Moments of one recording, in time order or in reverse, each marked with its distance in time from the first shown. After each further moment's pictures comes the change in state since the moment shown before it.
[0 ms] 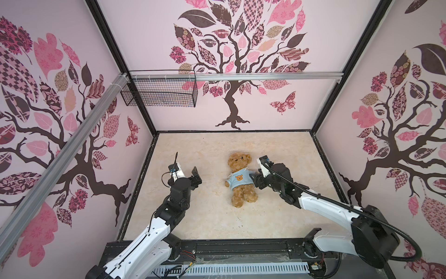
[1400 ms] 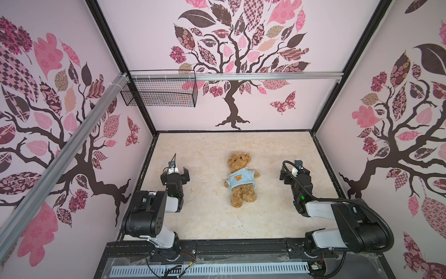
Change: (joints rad) left arm 0.445 0.789 -0.097 0.847 0.283 0.404; right arm -0.411 0.201 -0.394 0.855 0.290 -0.150
